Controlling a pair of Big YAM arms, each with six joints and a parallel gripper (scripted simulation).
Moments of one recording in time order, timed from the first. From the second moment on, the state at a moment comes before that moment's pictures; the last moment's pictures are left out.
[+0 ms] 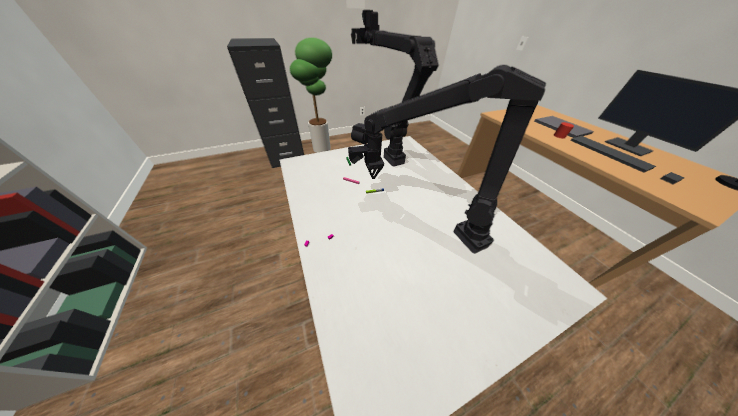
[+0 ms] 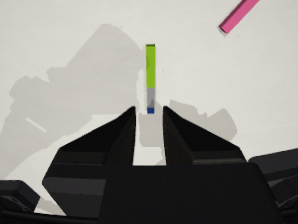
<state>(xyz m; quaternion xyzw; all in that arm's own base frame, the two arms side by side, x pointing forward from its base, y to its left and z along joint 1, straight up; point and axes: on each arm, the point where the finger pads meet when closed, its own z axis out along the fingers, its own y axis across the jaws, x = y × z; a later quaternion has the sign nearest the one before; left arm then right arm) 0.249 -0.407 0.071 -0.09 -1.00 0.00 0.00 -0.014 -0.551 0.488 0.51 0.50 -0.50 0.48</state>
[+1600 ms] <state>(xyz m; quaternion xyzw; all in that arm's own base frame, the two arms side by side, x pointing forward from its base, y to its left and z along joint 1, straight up) 0.252 -0.412 0.168 -0.09 -1.00 0.01 -0.01 -0.014 -0.551 0.488 0.51 0.50 -0.50 0.48</state>
